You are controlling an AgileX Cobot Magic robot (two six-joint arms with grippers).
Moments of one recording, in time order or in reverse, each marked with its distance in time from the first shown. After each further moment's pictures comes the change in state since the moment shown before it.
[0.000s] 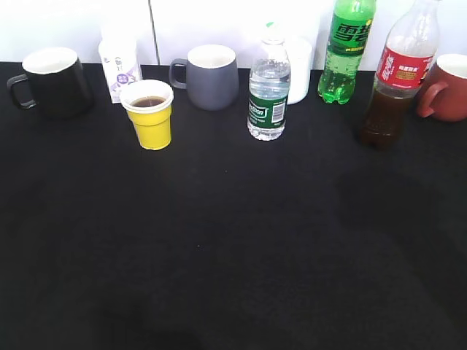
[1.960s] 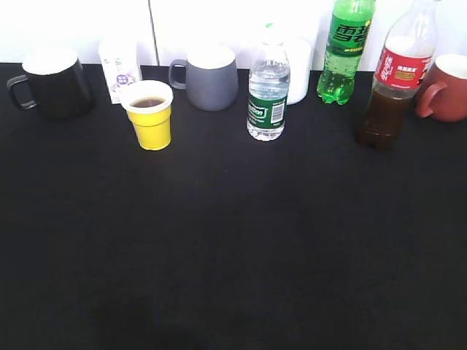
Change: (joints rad) left arm 0.344 -0.909 0.428 -0.042 0.219 0.111; right arm -0.435 -0.867 0.366 -0.072 0.423 0.146
